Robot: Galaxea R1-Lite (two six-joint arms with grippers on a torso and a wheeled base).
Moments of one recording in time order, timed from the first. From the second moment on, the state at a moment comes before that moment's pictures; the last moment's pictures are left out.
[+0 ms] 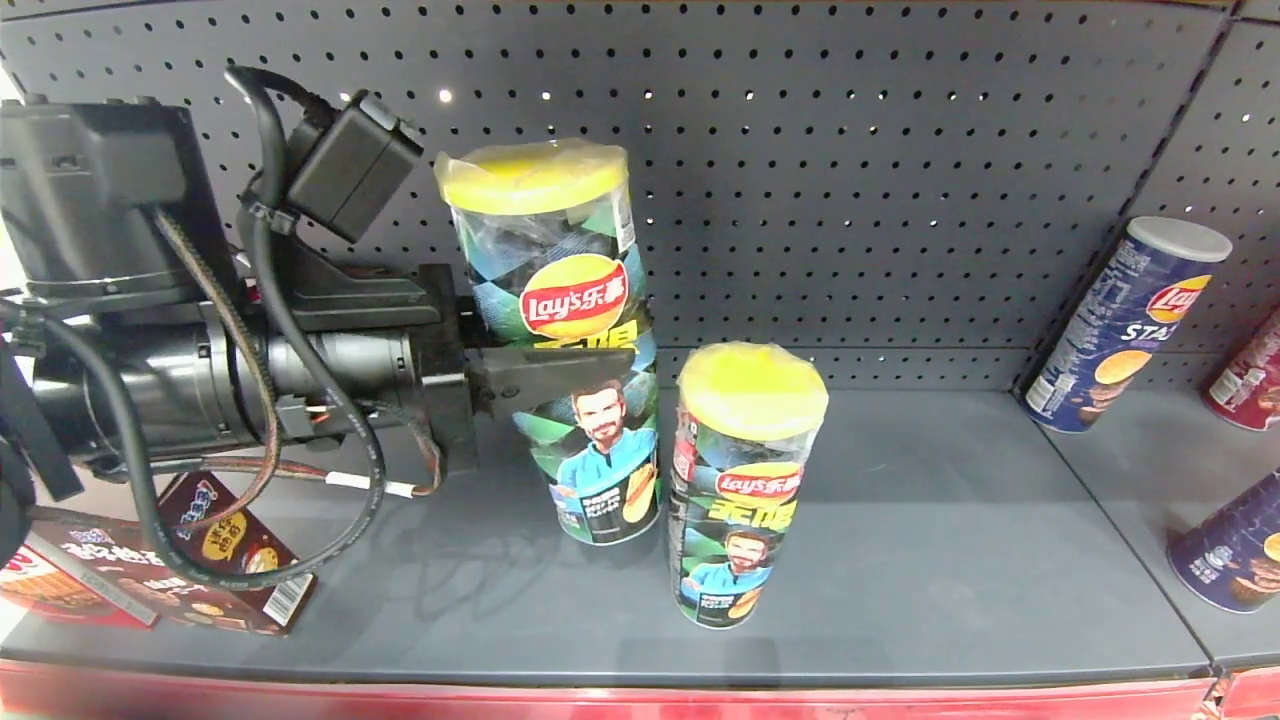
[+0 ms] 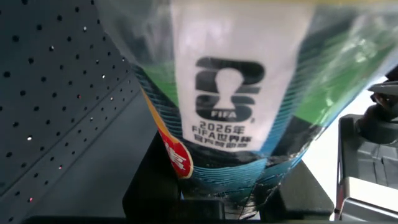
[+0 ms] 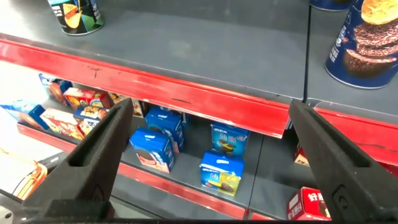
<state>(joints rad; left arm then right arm) -0.46 1.51 -0.99 -0.44 -0.70 0.13 0.36 0.00 0.00 -0.01 0.00 -0.02</state>
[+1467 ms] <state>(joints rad) -0.37 2.06 -1.47 -0.42 -0.77 0.32 0.36 0.00 0.00 -0.01 0.00 -0.02</state>
